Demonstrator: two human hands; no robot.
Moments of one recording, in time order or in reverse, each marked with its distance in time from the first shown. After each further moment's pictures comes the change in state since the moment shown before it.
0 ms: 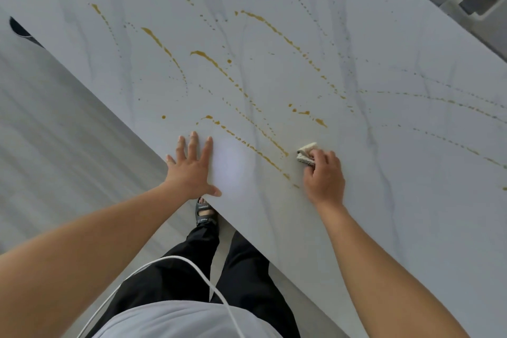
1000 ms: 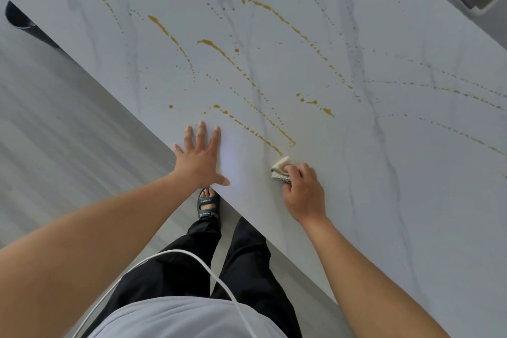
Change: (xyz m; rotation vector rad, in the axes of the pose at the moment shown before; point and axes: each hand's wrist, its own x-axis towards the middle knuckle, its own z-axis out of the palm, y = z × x) left_hand -0.001 -0.004 0.005 -0.009 0.049 0.022; right_hand -0.067 -0.033 0.025 -0.017 -0.126 -0.228
